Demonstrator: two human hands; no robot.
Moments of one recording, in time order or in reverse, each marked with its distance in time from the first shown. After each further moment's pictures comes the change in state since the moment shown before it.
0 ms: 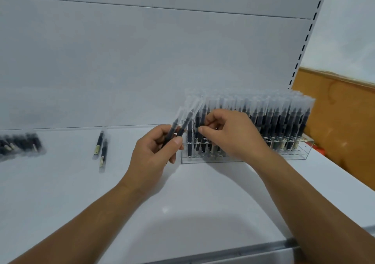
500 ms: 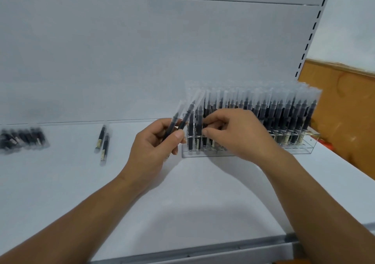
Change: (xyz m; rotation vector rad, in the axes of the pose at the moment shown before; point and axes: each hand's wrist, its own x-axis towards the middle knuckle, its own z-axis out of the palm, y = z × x) left_hand -0.002 0.001 0.000 0.051 -0.008 -0.019; right_hand -0.013 -0.001 -0.008 -0.073 -0.075 0.019
